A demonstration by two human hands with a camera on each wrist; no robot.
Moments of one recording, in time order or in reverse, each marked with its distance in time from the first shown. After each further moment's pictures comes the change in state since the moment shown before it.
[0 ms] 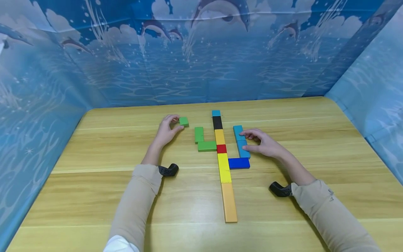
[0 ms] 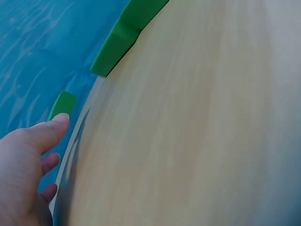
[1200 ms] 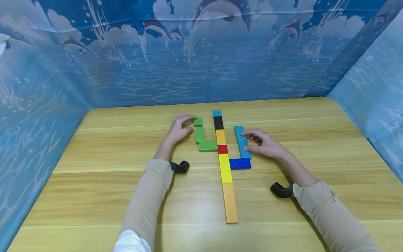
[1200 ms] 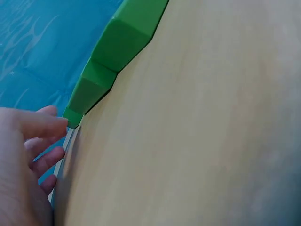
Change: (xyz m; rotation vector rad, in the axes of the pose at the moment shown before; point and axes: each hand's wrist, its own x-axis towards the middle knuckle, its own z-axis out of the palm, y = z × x) left_hand 0.016 0.014 0.025 0.043 -0.138 0.042; right_hand 0.001 0.002 0.001 0.002 -0.002 0.023
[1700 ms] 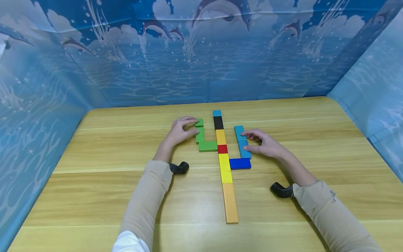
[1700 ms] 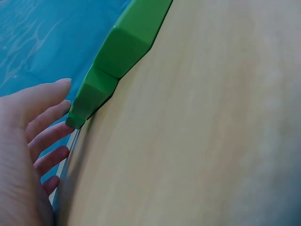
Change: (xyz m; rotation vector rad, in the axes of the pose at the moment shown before) left_hand -0.006 0.000 0.001 0.045 -0.055 0.076; right_hand -0.001 -0.008 0.001 -0.014 0.003 0.005
